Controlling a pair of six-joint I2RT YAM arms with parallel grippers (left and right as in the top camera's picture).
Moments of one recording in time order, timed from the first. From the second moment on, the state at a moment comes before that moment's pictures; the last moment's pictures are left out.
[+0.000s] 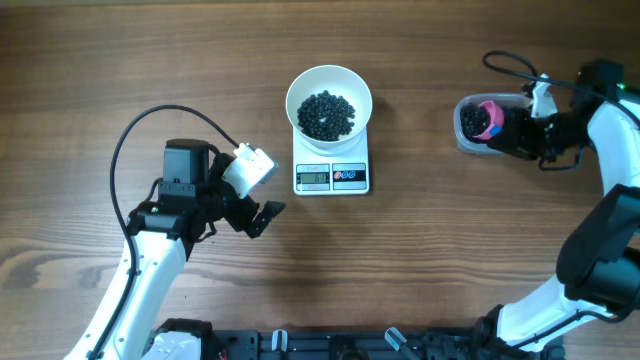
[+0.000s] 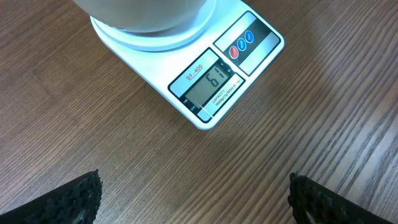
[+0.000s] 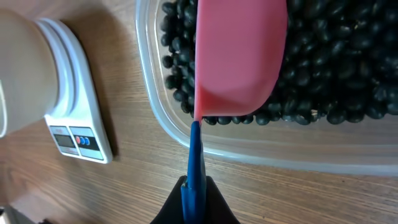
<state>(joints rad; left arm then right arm) -0.12 1.18 0.69 -0.51 0.49 0.56 -0.36 1.85 1.40 -1.07 -0.55 -0.16</state>
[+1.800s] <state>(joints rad) -0.12 1.18 0.69 -0.51 0.49 0.56 0.09 1.85 1.57 -1.03 -0.91 -0.02</state>
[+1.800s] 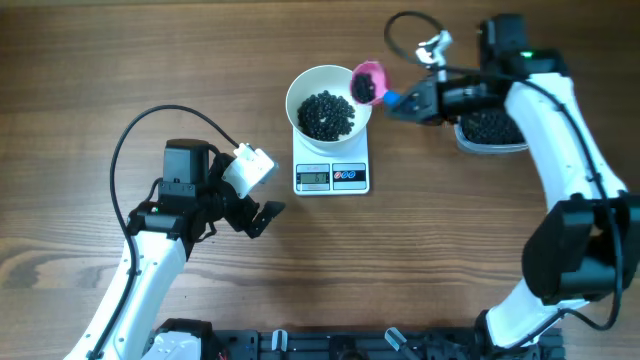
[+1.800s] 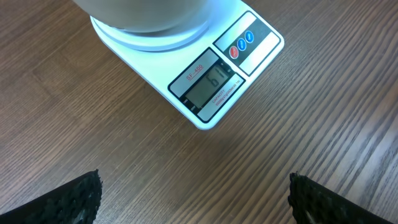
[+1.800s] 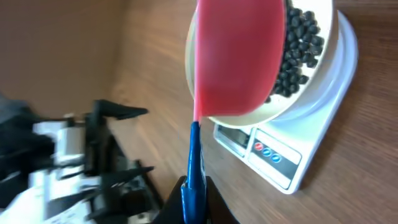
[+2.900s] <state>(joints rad) -0.12 1.18 0.69 -0.51 0.49 0.56 0.62 1.66 1.61 -0.83 0.27 -0.01</state>
